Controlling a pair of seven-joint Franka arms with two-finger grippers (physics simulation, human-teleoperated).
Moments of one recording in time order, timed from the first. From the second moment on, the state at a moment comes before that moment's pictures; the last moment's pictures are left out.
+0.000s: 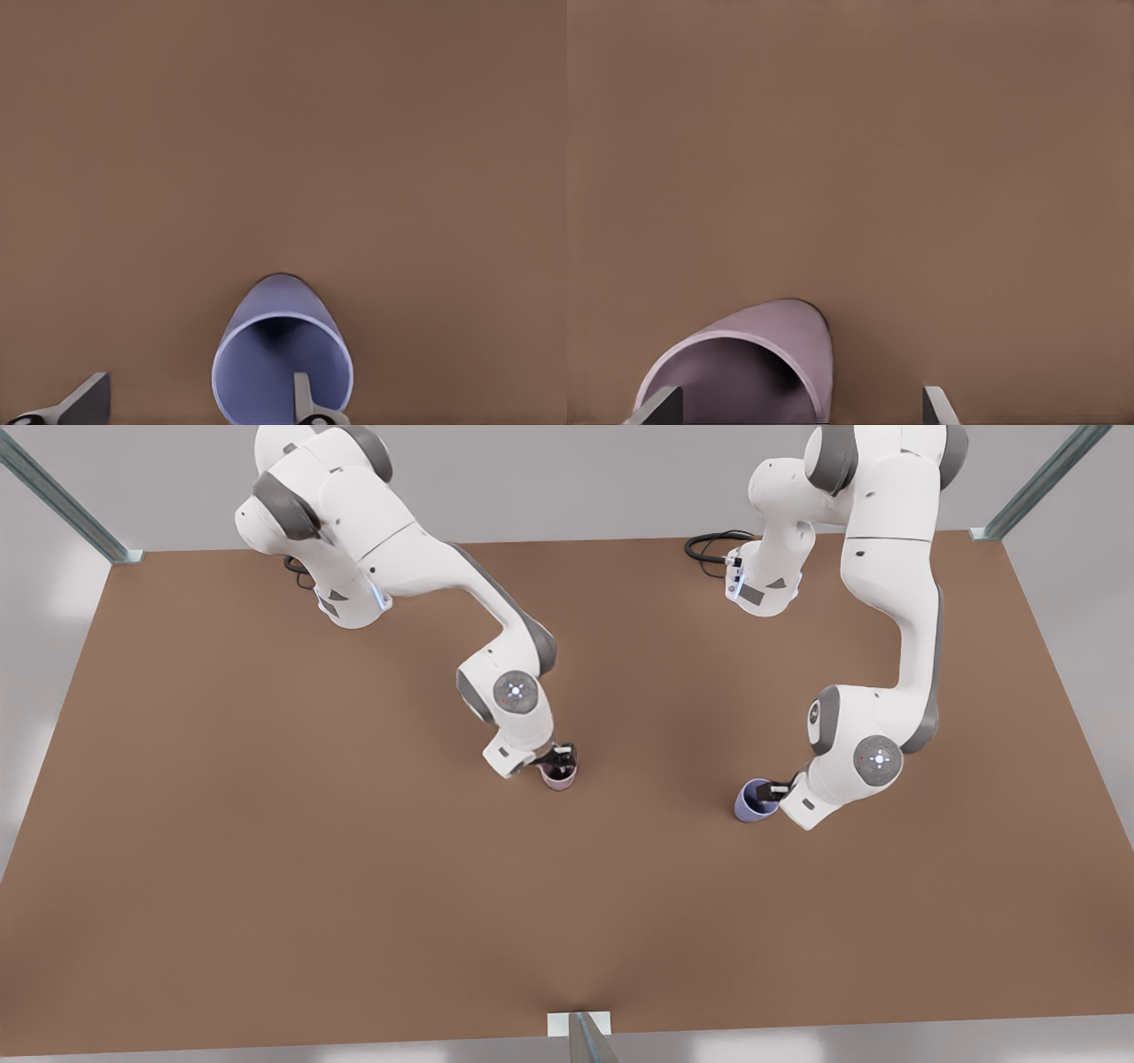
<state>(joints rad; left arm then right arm) -0.24 0.41 0.10 -1.87 -0.08 2.14 -0.06 0.72 0.57 0.02 -1.67 0.06 2.31 0.78</state>
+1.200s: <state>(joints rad) -0.27 0.44 0.10 -1.77 -0.13 2.13 -0.07 0.04 0.21 0.00 -1.40 -0.04 1.63 0.09</state>
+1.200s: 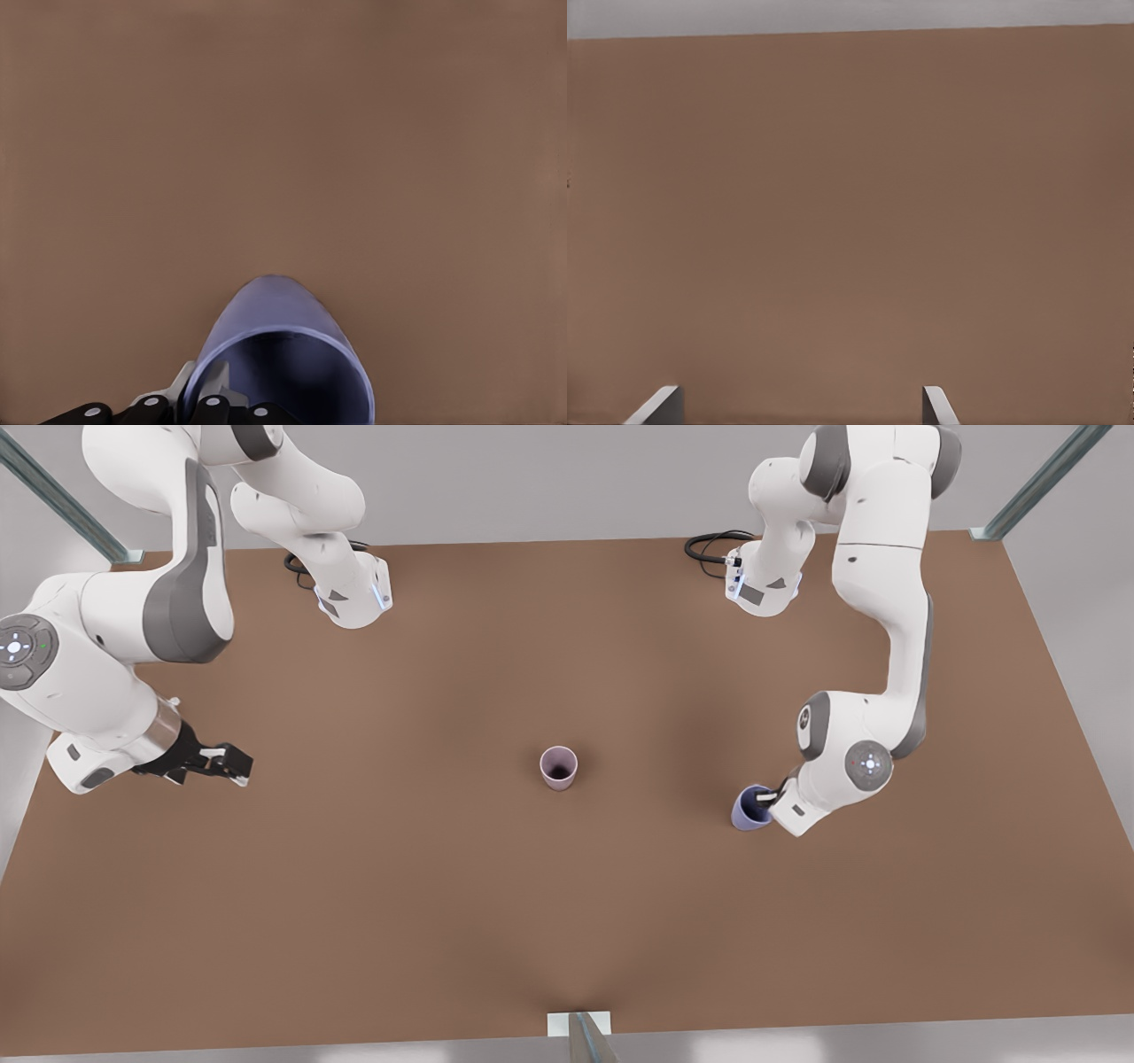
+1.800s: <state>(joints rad) -0.61 0.67 0.08 -1.09 -0.26 1.60 -0.45 0.02 0.21 0.00 -1.36 -0.04 1.62 -0.01</state>
